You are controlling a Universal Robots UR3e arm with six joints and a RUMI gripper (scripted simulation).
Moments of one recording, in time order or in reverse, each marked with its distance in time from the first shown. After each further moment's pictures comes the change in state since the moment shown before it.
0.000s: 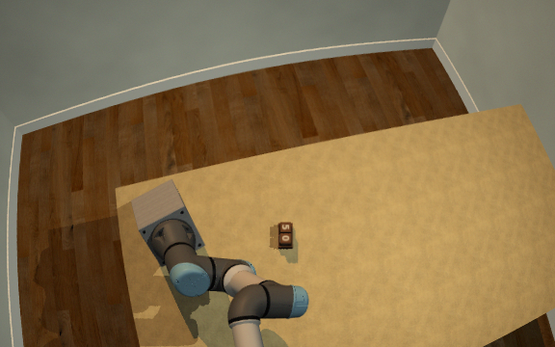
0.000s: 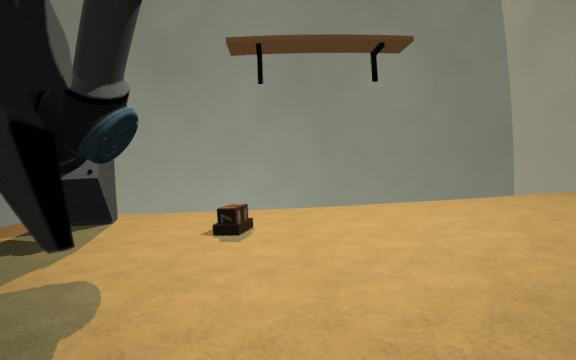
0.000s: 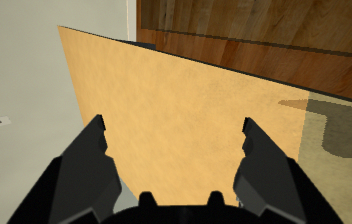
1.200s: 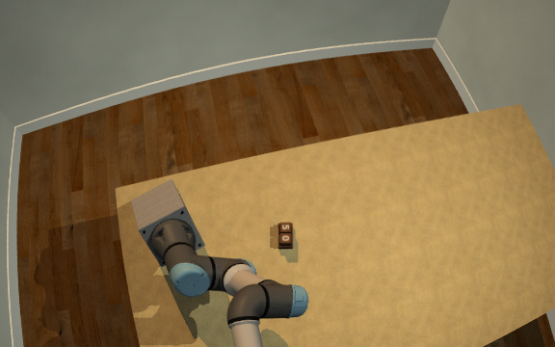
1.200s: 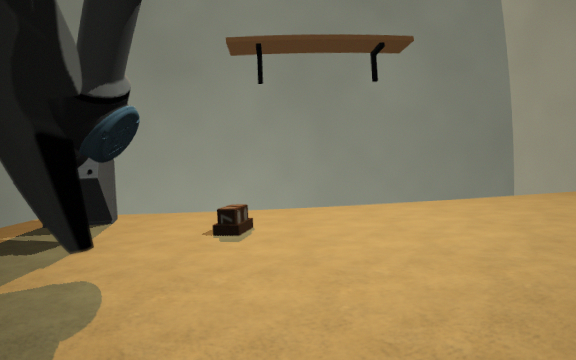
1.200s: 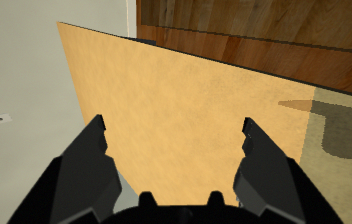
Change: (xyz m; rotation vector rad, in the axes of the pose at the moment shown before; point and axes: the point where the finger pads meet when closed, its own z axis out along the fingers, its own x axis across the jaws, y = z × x) arm -0.001 0.006 0.002 -0.019 -0.004 0.002
